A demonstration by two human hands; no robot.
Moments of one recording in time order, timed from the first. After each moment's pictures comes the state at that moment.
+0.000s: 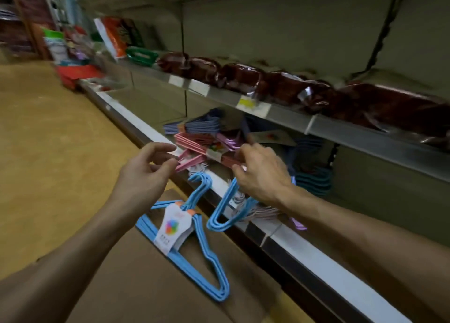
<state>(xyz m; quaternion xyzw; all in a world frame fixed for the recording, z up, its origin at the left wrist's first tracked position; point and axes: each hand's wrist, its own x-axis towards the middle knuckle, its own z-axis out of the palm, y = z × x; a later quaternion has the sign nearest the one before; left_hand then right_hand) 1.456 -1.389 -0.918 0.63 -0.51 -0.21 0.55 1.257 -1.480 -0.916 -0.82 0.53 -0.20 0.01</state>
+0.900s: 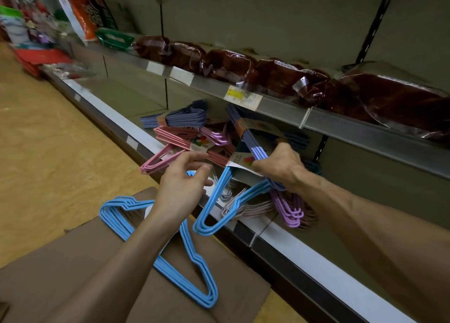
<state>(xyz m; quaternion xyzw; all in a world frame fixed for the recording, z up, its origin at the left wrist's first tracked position) 1.401 -1.439 -0.956 0.58 -0.50 -0.33 0.56 1.222 -1.536 -0.927 -0.61 0.73 -0.24 0.21</state>
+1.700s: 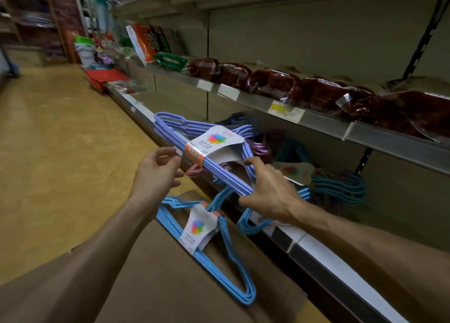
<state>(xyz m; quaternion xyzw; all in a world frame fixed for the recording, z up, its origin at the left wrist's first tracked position) 1.513 -1.400 -0.940 0.64 -0.36 -0.26 0.62 1.299 -1.463 -0.936 -0.83 0.51 -0.16 0.12</state>
